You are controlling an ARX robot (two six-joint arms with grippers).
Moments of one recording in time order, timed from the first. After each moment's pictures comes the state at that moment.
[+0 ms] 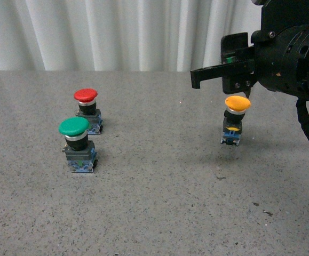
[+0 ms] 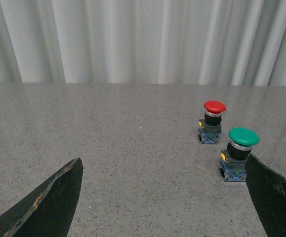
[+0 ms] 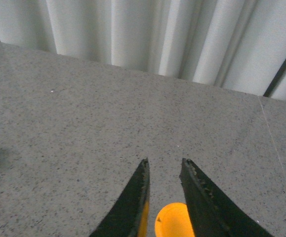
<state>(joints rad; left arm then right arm) 0.00 0.01 0.01 0.00 0.00 0.00 0.40 1.70 0.83 0.67 0.19 -0.06</state>
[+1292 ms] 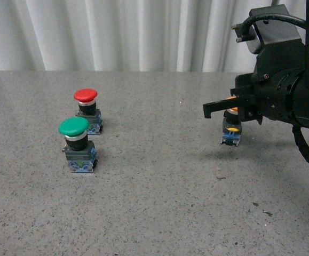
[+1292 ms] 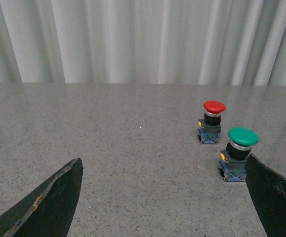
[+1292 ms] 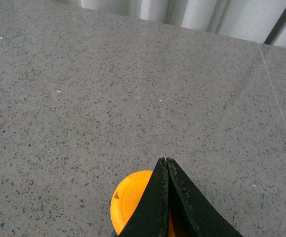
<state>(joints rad) 0.00 0.01 0.01 0.00 0.00 0.00 0.34 1.83 0.88 0.55 0.18 -0.03</state>
